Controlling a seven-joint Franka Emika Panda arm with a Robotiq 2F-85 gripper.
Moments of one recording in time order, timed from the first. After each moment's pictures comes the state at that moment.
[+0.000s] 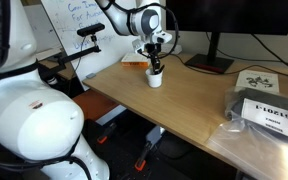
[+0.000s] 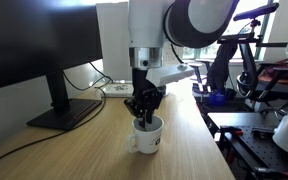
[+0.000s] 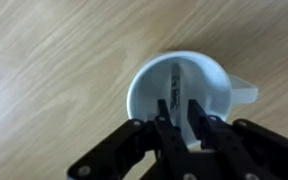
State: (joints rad) arm 0.05 0.16 0.00 -2.25 0.00 2.46 0.85
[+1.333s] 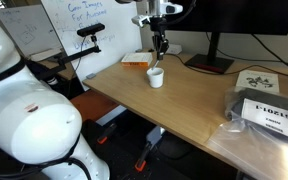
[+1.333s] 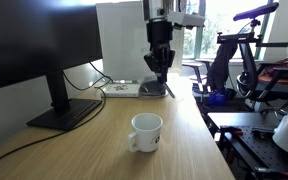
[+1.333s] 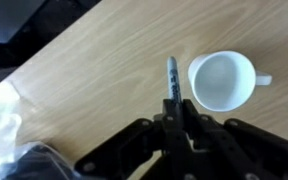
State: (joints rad) arm -0.01 -0.11 -0.05 -2.23 -0.02 2.07 0.64
